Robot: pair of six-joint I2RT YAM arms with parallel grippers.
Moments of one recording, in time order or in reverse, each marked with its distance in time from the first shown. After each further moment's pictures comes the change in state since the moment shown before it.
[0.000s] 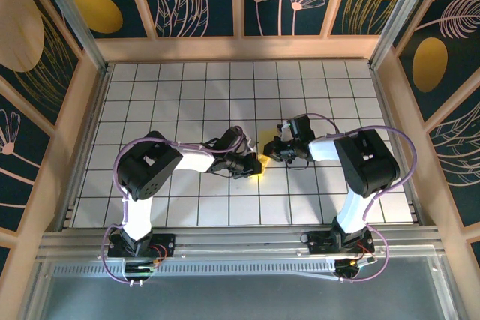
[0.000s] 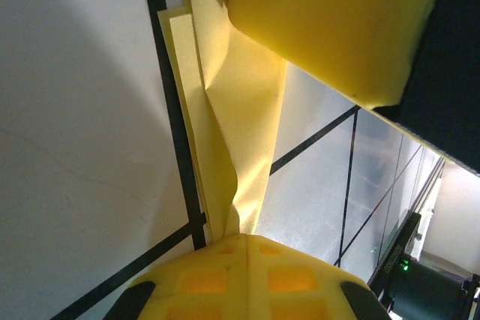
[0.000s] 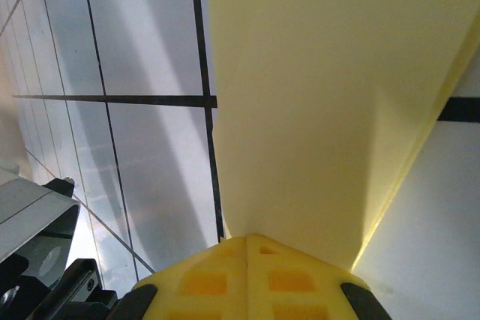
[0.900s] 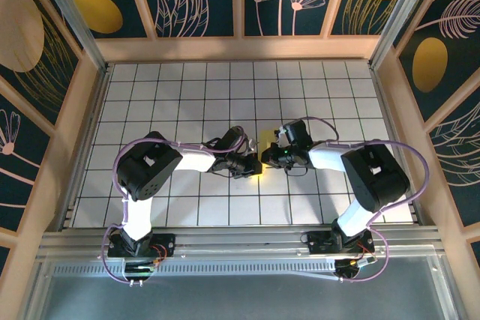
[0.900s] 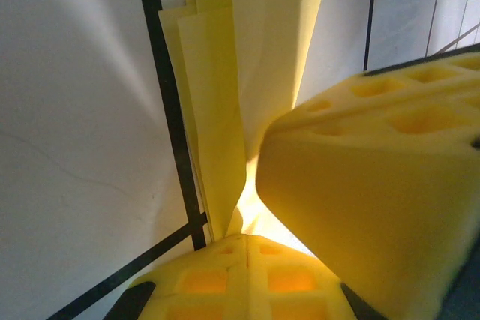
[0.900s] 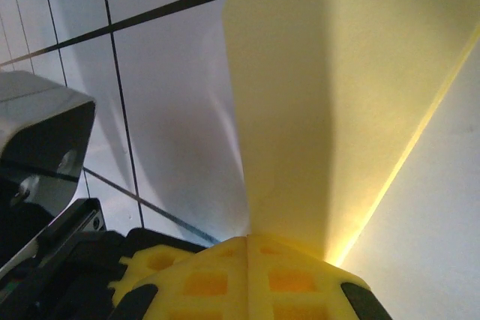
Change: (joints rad) left arm -0.008 -0.002 0.014 -0.032 -0.024 0.018; right arm 0.089 -0.136 -0.060 -0.078 0.069 0.042
